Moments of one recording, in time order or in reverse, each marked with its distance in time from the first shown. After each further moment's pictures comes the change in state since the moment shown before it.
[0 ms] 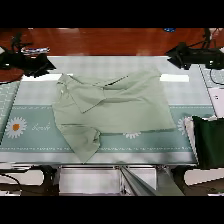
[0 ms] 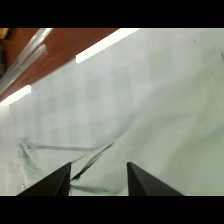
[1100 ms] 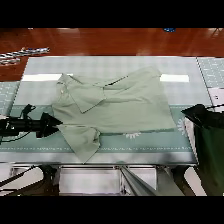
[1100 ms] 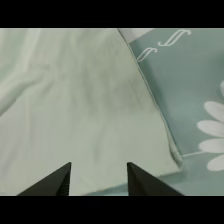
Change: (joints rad) left arm 0.292 0.277 -1.017 -0.289 -0.031 0.291; right arm -0.374 0.830 -0.976 -0.247 0.126 -0.089
